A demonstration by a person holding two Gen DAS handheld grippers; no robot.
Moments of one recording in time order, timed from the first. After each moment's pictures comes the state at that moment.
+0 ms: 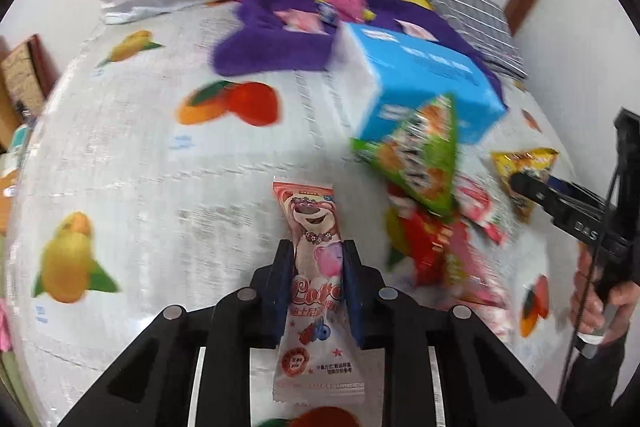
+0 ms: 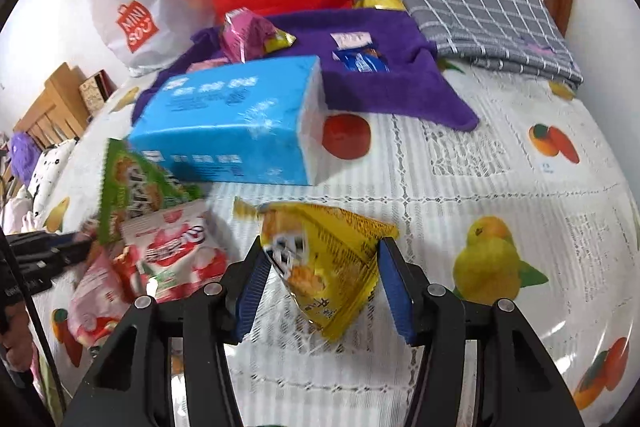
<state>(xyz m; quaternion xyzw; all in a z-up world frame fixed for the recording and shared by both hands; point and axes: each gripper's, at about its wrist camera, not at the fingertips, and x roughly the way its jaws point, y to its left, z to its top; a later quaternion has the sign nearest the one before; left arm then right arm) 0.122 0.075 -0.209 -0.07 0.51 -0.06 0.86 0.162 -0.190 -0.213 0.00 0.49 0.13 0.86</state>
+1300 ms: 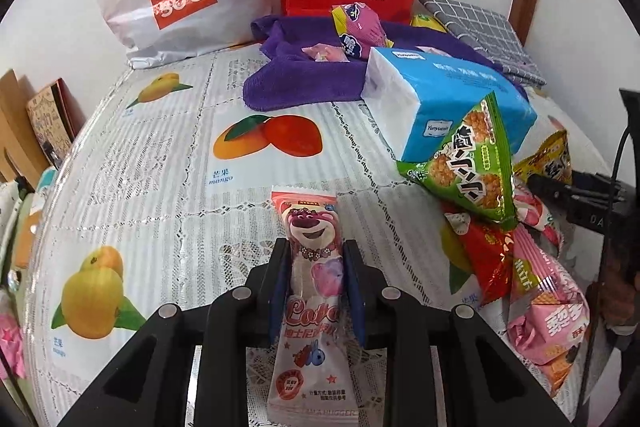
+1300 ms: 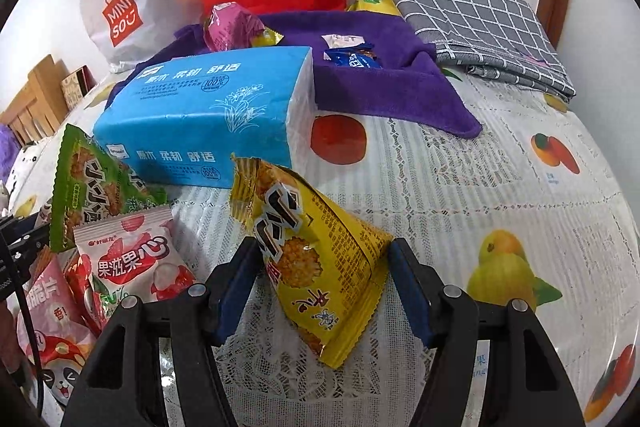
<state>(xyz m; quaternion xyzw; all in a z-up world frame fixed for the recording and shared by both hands) 0.118 0.082 -0.225 -0.01 0.43 -0.03 0.90 0.166 -0.177 -0.231 -0.04 0.46 0.10 0.88</state>
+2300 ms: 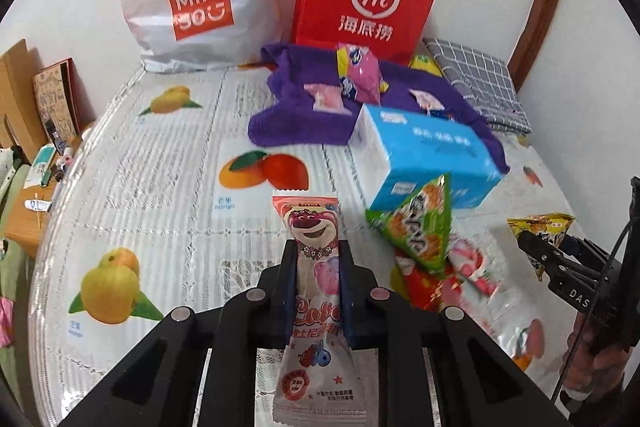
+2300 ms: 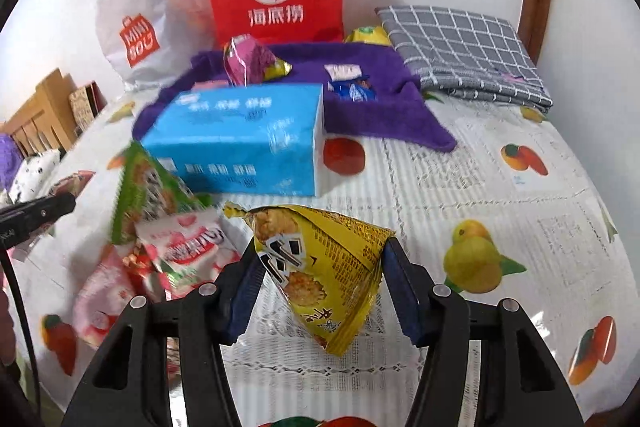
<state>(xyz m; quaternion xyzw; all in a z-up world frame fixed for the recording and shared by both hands) 0.111 0.086 -0.172 -0.09 0.42 -0.03 0.90 0.128 -0.177 -0.179 -0.02 0.42 0.10 0.90</state>
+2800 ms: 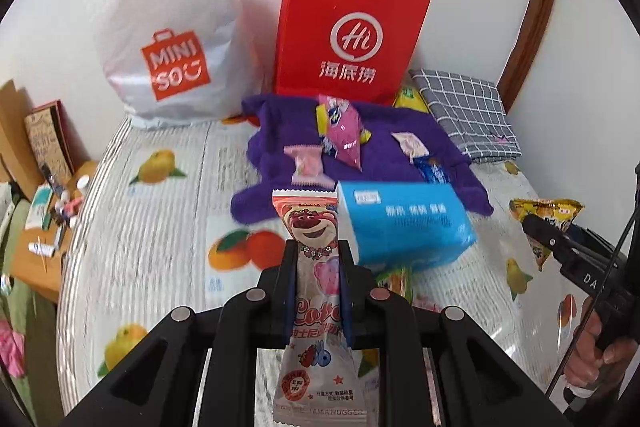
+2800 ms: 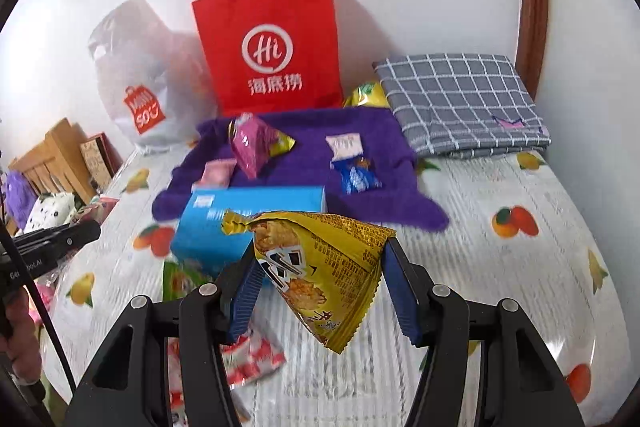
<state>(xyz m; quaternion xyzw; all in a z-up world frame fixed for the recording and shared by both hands) 0.155 0.077 -0.113 -0.07 0.40 -0.04 0.91 0.175 -0.179 -0.110 0.01 0.39 0.10 0.91</state>
